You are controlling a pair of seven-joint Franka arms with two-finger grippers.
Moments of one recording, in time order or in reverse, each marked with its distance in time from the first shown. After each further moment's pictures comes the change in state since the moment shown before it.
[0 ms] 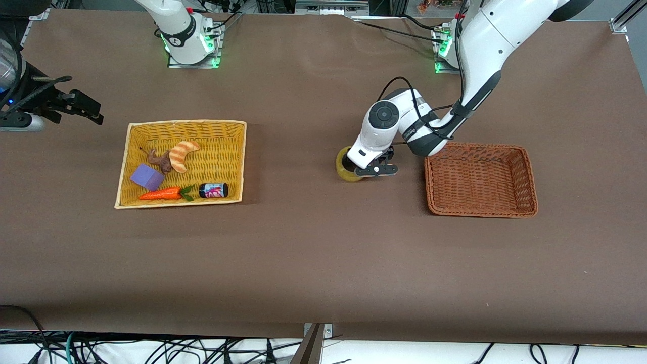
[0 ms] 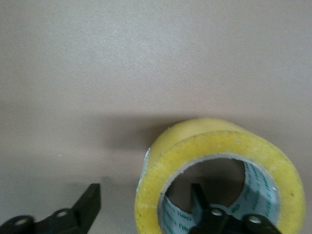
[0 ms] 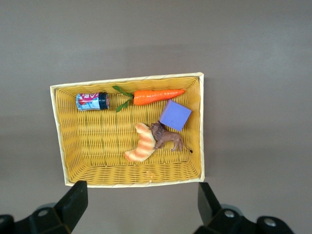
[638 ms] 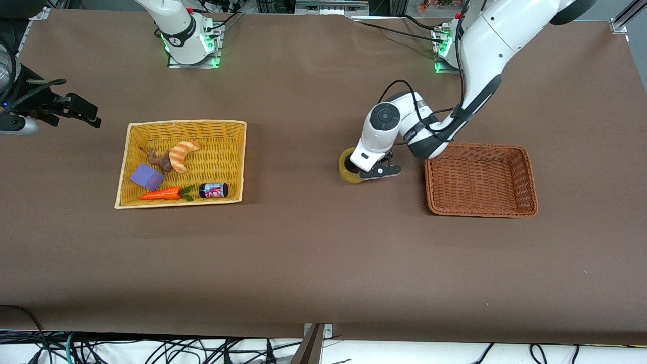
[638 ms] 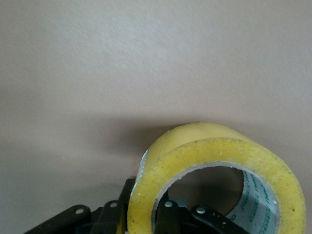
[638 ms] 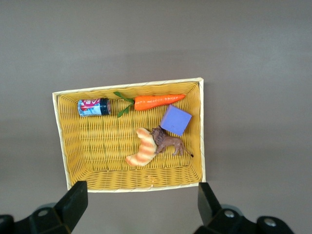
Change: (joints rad) left arm 0.031 0.010 -0.007 0.004 0.010 0.005 -0.058; right arm -0.007 0.026 0.001 0.037 0.004 0.001 0.001
